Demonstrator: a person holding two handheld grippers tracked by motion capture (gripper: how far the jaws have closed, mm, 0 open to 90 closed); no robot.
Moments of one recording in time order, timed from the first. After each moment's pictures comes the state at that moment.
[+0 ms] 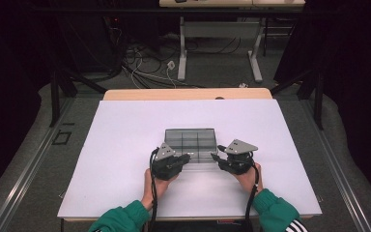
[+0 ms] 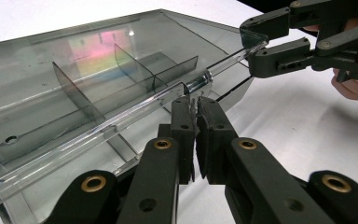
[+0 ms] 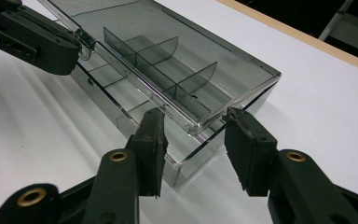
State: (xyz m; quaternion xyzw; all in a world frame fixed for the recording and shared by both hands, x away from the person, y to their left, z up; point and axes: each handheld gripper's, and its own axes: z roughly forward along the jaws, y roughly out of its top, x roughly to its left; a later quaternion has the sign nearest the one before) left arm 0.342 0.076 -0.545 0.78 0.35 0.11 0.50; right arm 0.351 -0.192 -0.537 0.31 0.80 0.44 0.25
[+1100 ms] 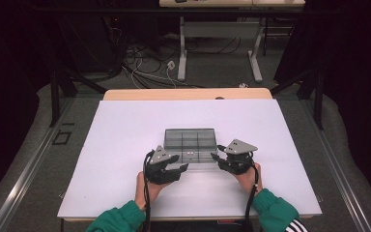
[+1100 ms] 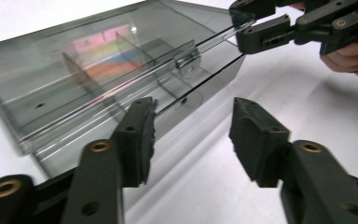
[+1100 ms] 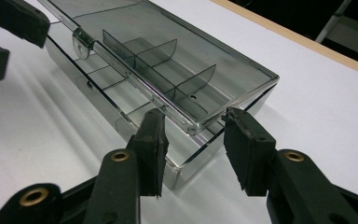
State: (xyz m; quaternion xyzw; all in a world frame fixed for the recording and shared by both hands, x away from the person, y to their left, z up) left arm 0.326 0.095 -0.532 0.81 0.34 0.12 0.47; right arm 0.351 -0.190 -0.536 0.31 0.80 0.44 0.25
